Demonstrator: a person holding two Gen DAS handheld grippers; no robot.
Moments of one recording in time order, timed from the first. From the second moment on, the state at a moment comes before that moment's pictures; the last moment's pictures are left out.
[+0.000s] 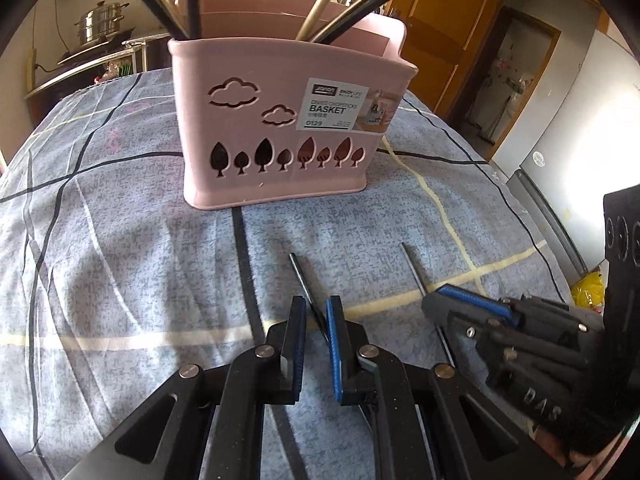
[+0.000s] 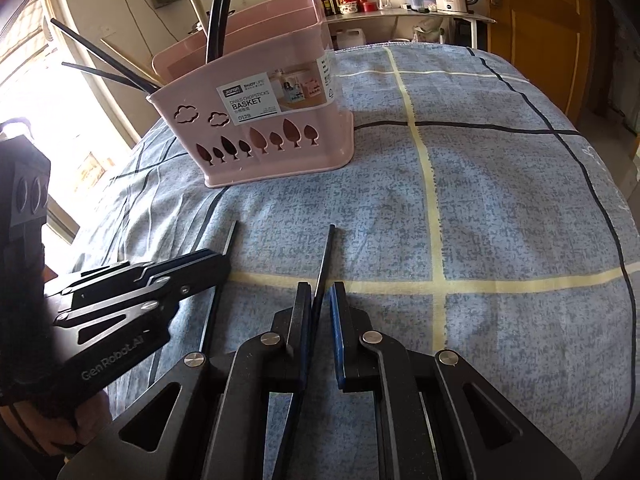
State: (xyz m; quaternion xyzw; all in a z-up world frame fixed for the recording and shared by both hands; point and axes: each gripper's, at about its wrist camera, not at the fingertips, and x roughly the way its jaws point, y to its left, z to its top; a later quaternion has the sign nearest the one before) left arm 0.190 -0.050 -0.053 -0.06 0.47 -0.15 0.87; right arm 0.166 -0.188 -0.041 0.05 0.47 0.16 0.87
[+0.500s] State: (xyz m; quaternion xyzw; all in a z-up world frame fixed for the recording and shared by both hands) left arm 0.206 -0.045 -0.054 -0.09 0.48 -0.12 0.87; right arm 0.190 -0.181 -0.040 0.03 0.48 0.15 0.86
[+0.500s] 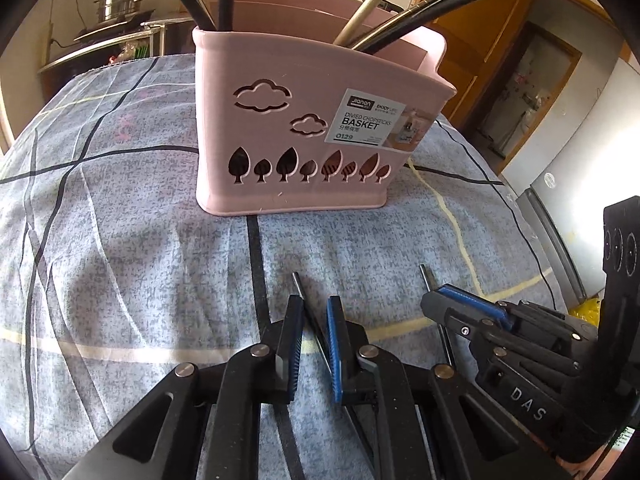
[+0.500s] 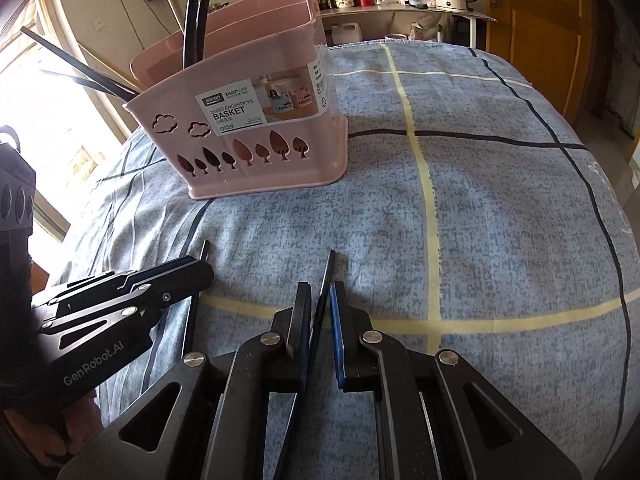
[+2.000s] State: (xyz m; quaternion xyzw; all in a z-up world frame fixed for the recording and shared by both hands) left arm 0.185 -0.010 0.134 -0.08 0.31 -0.16 0.93; right arm 0.171 -0.189 0.128 0.04 0.30 0.19 0.93
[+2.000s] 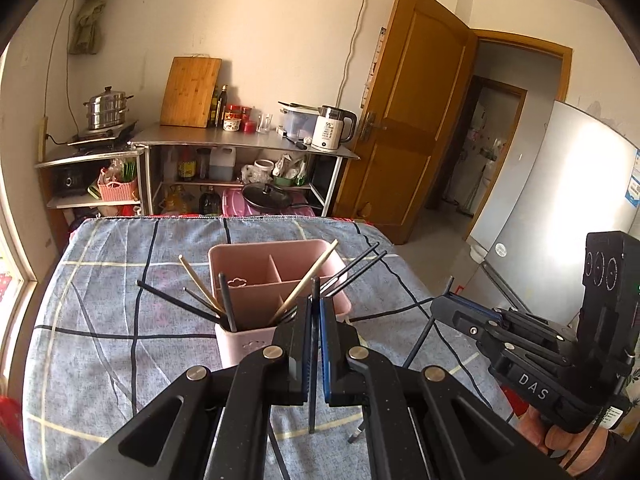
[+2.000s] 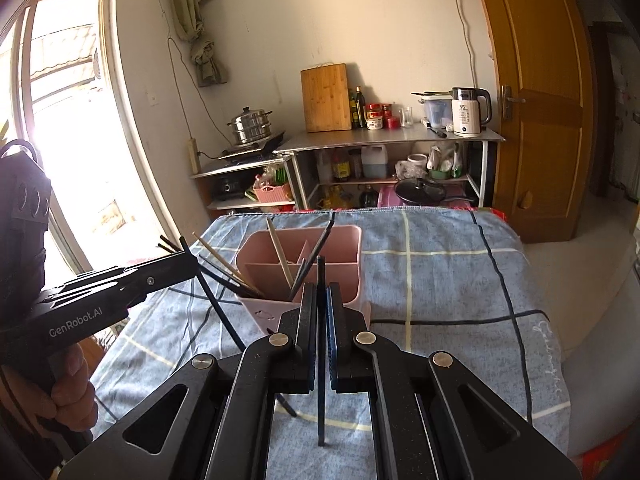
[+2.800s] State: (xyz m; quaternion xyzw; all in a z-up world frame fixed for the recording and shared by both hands) left arm 0.145 -0.006 0.161 -0.08 0.30 -0.18 0.93; right arm 0.138 -0.192 0.153 0.03 0.27 0.21 0.94
